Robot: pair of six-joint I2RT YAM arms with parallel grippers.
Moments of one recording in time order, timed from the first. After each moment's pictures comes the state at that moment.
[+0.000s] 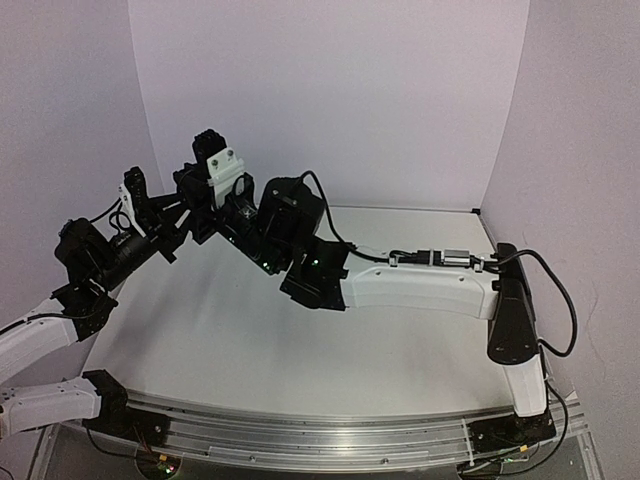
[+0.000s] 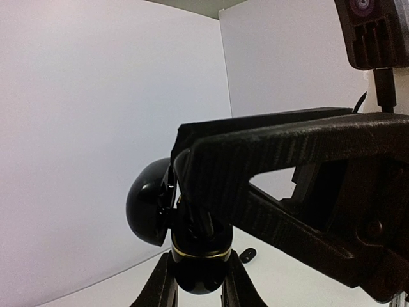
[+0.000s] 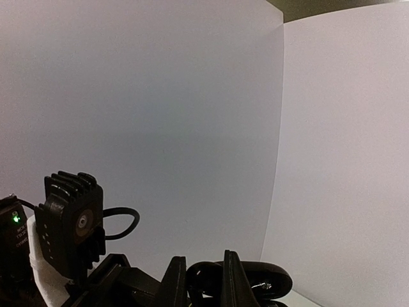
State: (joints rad) left arm -0.52 0.79 0.54 0.60 0.34 0.00; right arm 1.25 2.17 1.98 0.56 0.24 -0.19
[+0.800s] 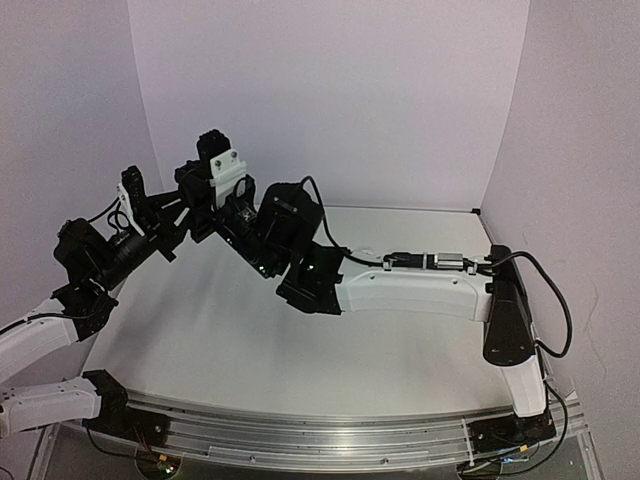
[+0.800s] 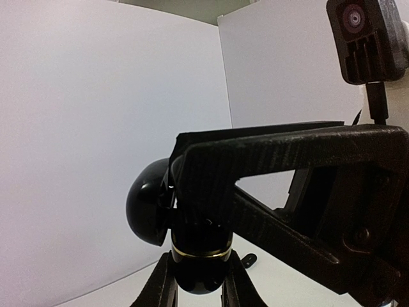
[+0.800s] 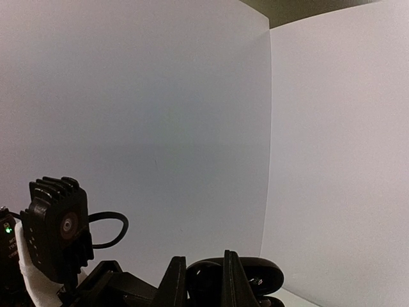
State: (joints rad) left arm -0.52 0.79 0.54 0.63 0.34 0.00; right arm 1.26 2.19 1.98 0.63 0.29 -0.17
